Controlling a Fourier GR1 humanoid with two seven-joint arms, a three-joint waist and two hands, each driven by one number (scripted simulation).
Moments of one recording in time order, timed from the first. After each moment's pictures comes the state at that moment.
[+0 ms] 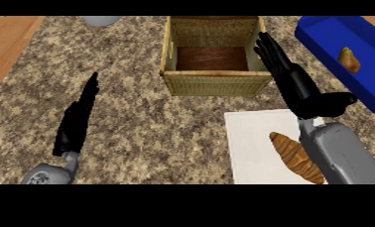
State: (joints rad) left arm -0.11 0.37 -0.28 -1.49 0.04 0.37 0.16; right arm -0.39 -0.38 0.31 -1.44 -0.35 -0.04 -0.14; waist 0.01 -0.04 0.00
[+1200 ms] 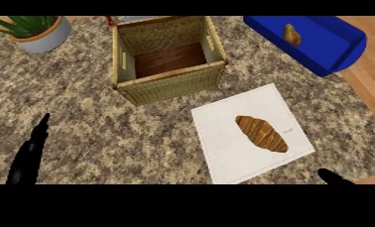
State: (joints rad) left arm 0.12 0.52 -0.17 -1.38 0.05 0.39 0.23; right arm 0.33 -0.37 -0.08 -1.99 0.09 -0.35 -0.92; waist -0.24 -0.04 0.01
